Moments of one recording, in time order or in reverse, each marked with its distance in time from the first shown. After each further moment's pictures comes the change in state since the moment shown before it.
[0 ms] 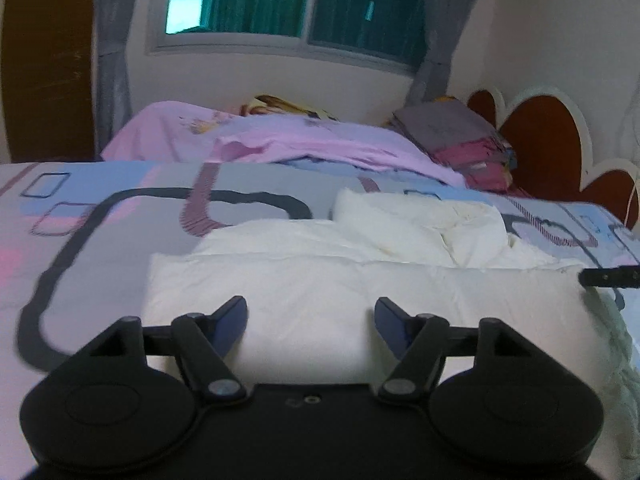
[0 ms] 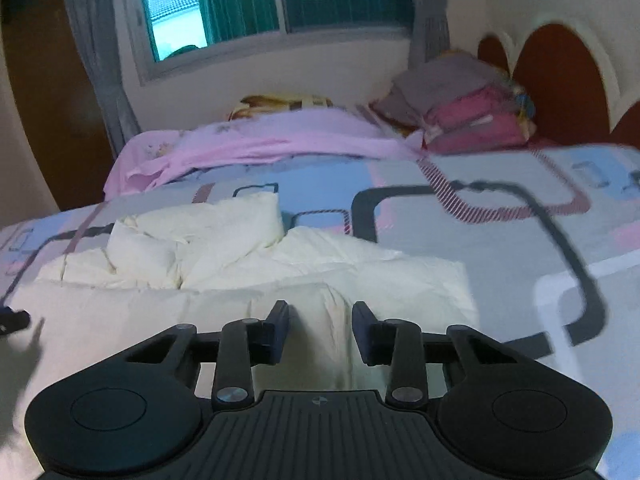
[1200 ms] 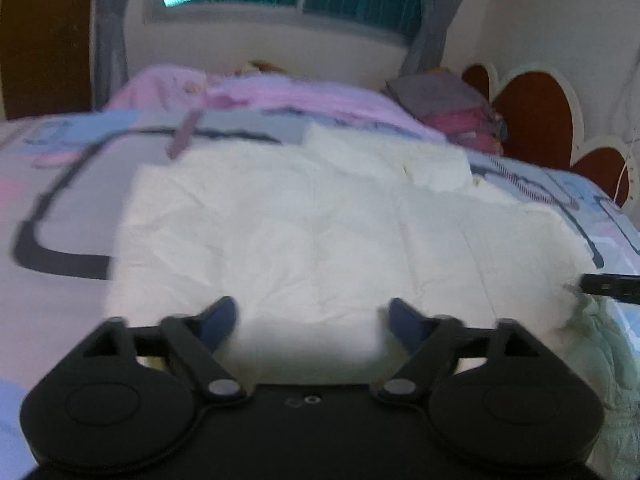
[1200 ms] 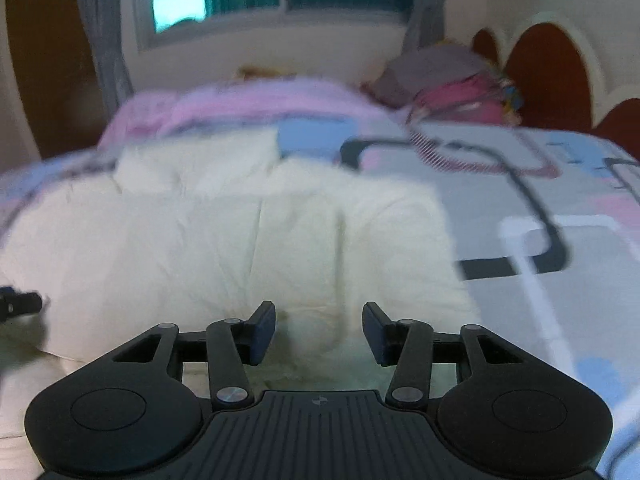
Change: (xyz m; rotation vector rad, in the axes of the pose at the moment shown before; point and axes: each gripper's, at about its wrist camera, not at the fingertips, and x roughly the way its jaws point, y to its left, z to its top) left arm -0.050 -0.028 -0.057 -0.030 0.057 0.004; right arm -0.078 -0.002 -0.074 -0.049 -0.032 -0.073
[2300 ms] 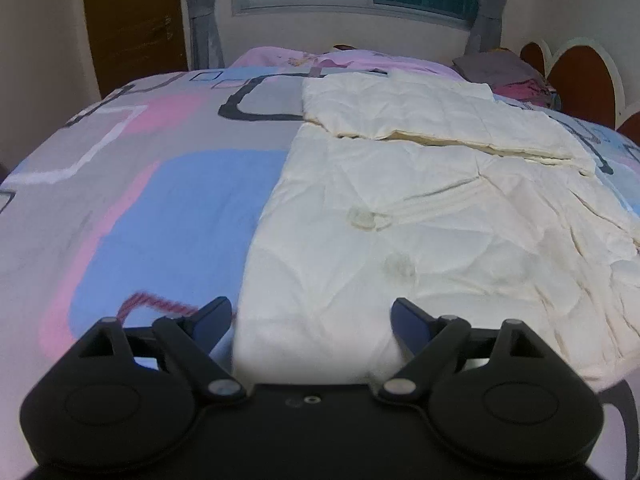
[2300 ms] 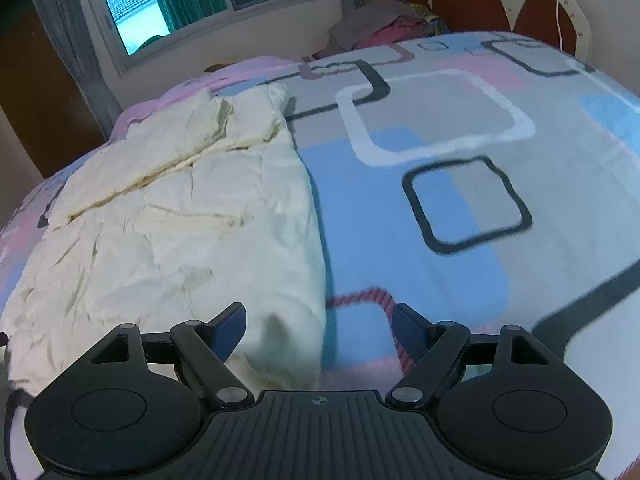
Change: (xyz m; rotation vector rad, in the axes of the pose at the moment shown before) left arm -0.207 0.012 -0.166 -0.037 0.068 0.247; right arm -0.211 -0.130 -0.178 0.215 0.113 0.086
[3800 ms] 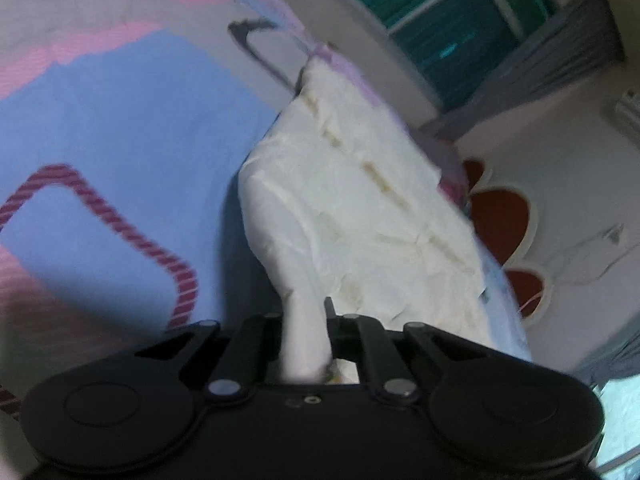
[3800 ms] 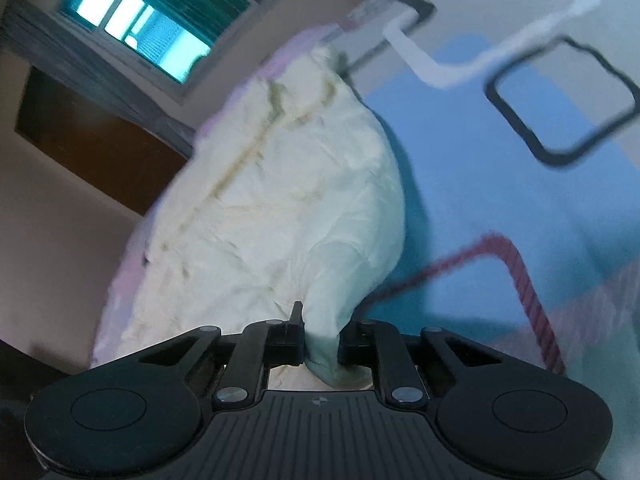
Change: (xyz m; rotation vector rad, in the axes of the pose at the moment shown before) left arm 0.044 0.068 -0.014 -0.572 0.025 -0.514; right arm 0.033 -0.020 0.012 0.279 0.068 0.425
